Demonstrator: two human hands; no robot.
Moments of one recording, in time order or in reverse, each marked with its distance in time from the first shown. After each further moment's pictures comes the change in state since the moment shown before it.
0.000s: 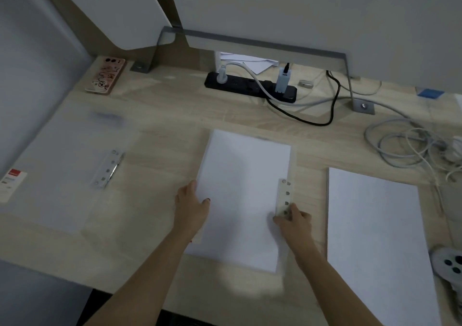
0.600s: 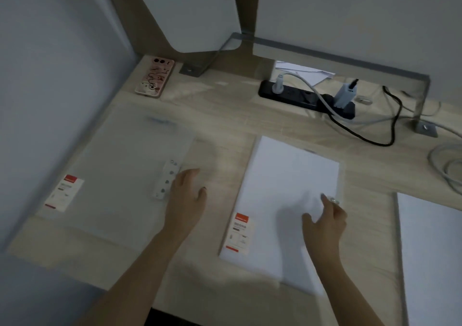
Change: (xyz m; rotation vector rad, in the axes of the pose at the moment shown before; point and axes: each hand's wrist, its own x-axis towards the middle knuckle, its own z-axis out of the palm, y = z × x) left_hand 0.073 -0.071 -0.135 0.032 0.160 0.304; right_hand -0.033 -0.088 0.096 -0.055 0.318 -0.222
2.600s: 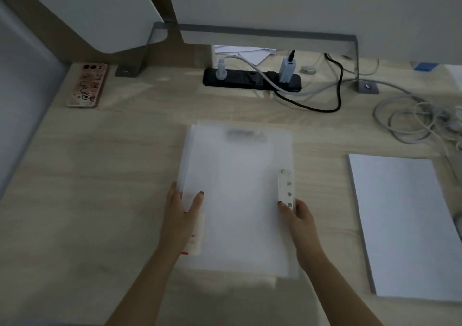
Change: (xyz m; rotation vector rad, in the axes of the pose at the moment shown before) left_hand -0.025 0.028 0.063 -0.212 -0.195 -0.183; right_hand 0.003 0.060 -0.019 0.575 -0.117 0.269
